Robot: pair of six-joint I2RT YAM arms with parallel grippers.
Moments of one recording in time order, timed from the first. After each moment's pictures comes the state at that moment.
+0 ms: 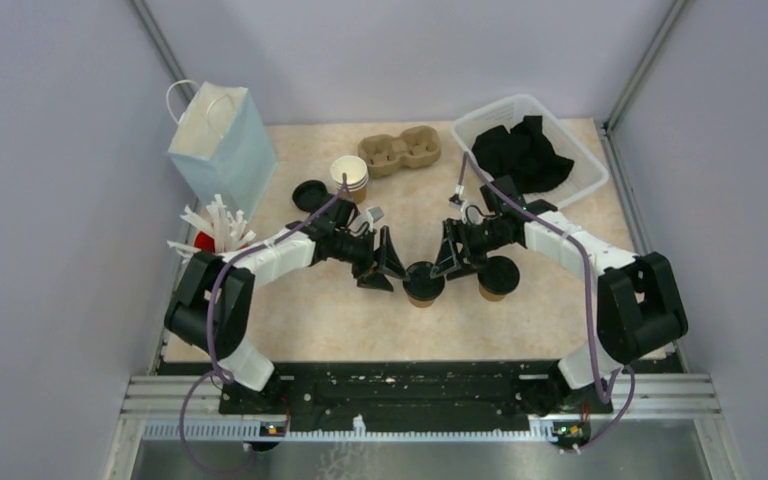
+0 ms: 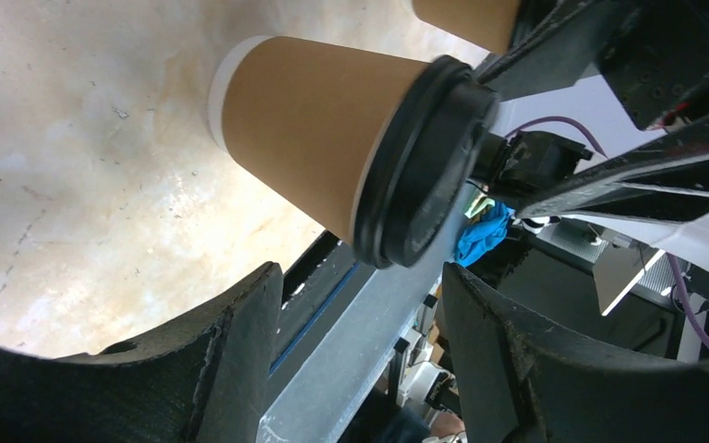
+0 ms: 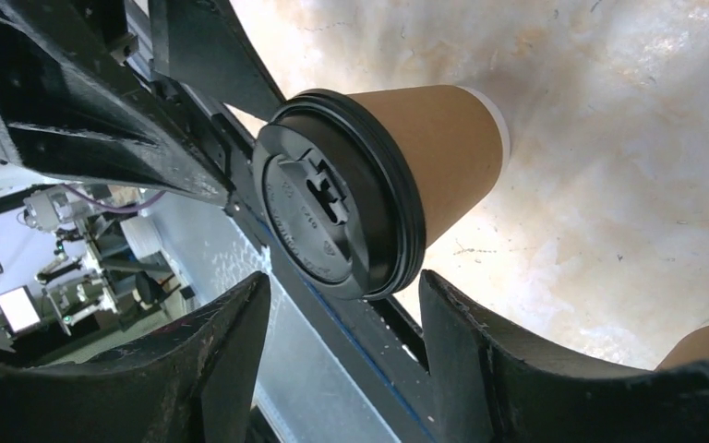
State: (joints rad) left arm -0.47 1.58 0.92 -0.28 0.85 -0.73; right arm 0.42 1.52 1.04 -0.61 -0.77 0.32
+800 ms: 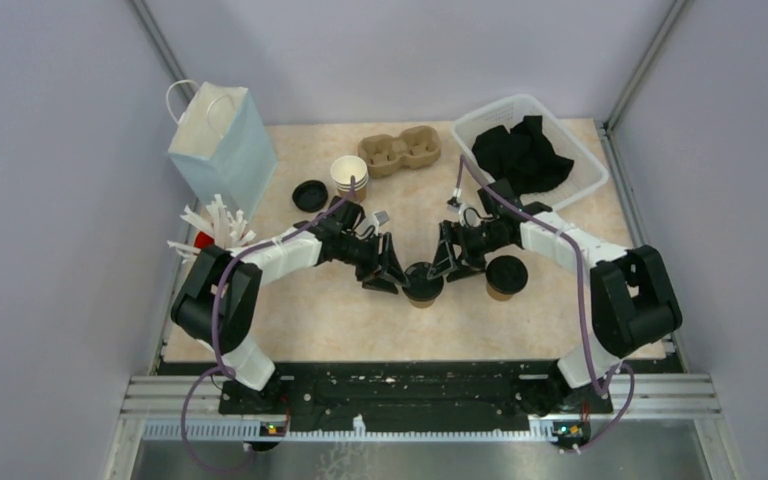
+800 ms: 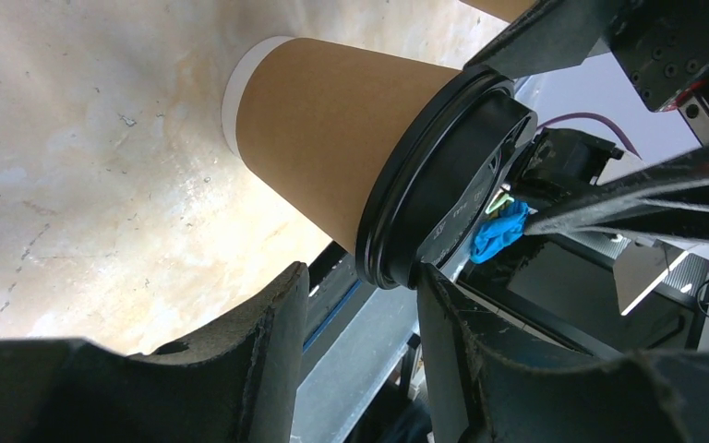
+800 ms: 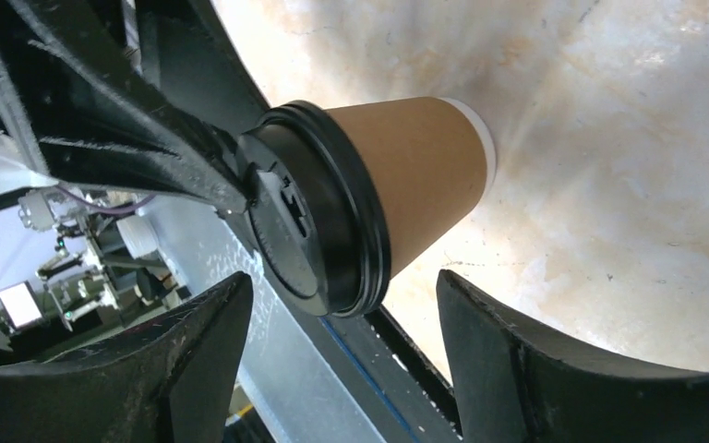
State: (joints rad) left arm -0.51 1.65 0.94 -0.29 0.82 -0.69; right arm 0.41 1.58 1.02 -0.57 -0.77 0.31
